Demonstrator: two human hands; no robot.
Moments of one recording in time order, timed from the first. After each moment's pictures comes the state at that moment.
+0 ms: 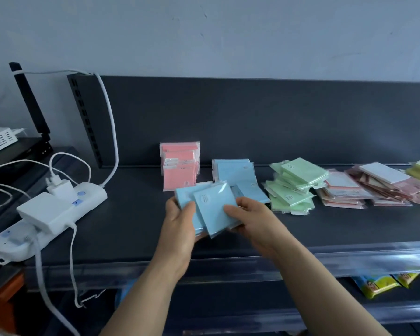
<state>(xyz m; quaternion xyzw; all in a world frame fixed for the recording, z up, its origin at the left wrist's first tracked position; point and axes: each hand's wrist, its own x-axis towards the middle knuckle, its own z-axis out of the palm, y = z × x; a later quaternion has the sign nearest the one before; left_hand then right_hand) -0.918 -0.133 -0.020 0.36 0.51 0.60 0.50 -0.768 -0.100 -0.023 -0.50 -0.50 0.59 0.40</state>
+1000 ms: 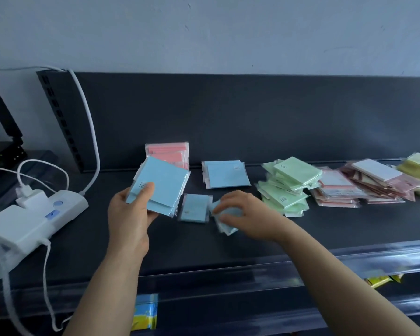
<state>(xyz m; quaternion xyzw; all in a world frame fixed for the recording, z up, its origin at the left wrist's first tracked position) -0.968 -0.085 -0.016 0.28 0.50 0.69 0.44 -0.743 -0.061 -0.020 -0.52 -0.79 0.26 0.18</state>
